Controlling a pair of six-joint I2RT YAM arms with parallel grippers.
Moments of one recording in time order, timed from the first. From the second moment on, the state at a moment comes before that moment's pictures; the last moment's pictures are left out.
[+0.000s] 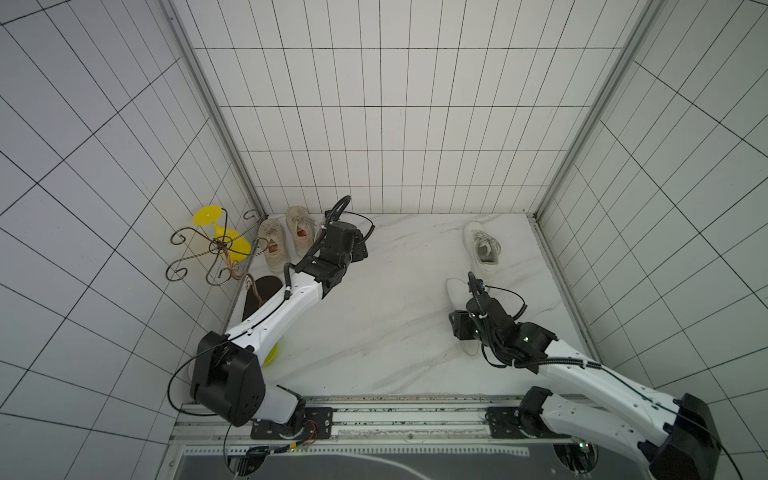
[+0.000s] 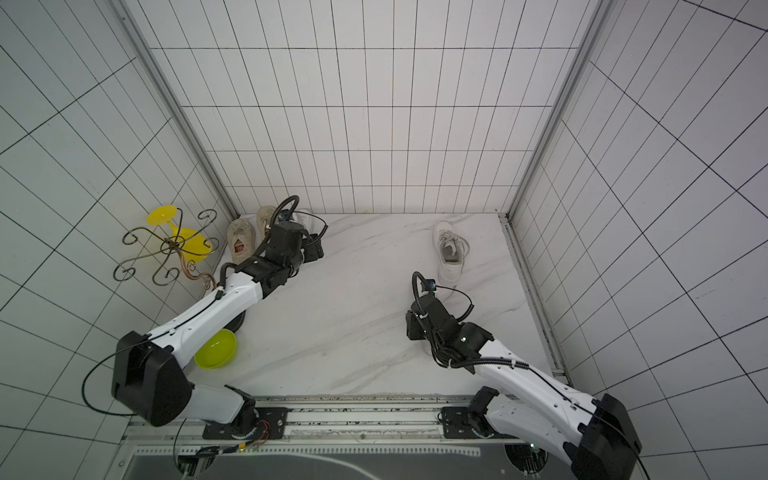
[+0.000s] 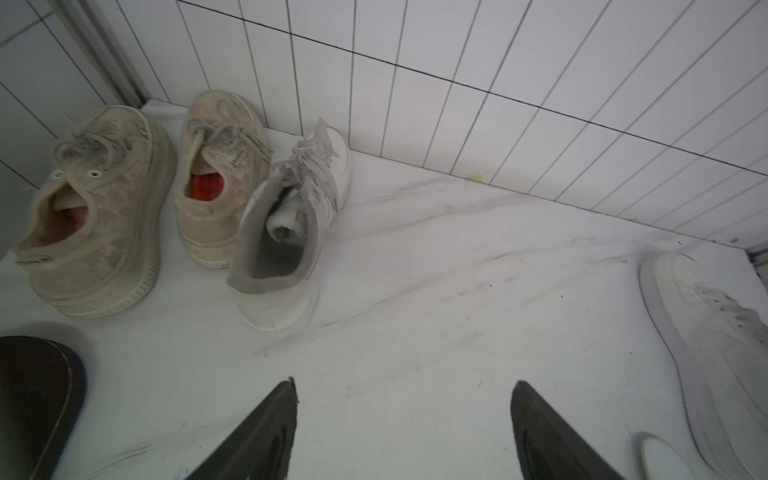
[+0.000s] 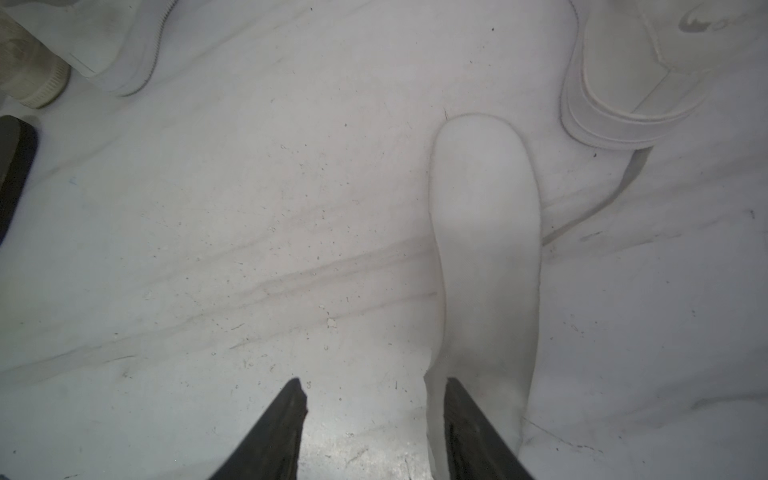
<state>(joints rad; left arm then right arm) -0.39 1.48 1.23 -0.35 -0.35 -0.48 0.78 0.94 0.64 -0.47 0.26 0.61</state>
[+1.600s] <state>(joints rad) -0.28 2.05 1.66 -0.72 -0.20 -0.42 0.78 0.86 0.59 -0.30 0.15 0.58</state>
